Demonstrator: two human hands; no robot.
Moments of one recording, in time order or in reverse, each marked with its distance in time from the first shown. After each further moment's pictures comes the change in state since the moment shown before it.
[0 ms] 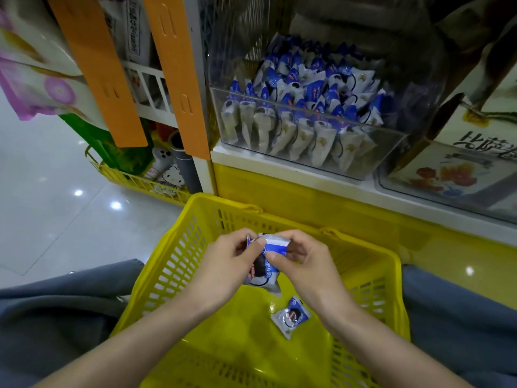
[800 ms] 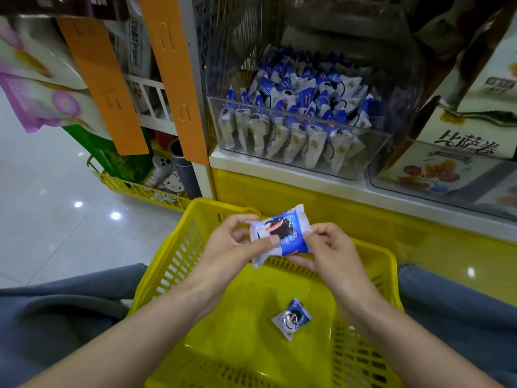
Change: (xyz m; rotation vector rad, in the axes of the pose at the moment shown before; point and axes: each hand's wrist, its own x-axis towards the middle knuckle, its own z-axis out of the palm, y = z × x) left_hand -0.001 0.024 0.003 -0.410 0.026 -0.214; right_hand -0.002 -0.010 -0.021 0.287 0.193 0.118
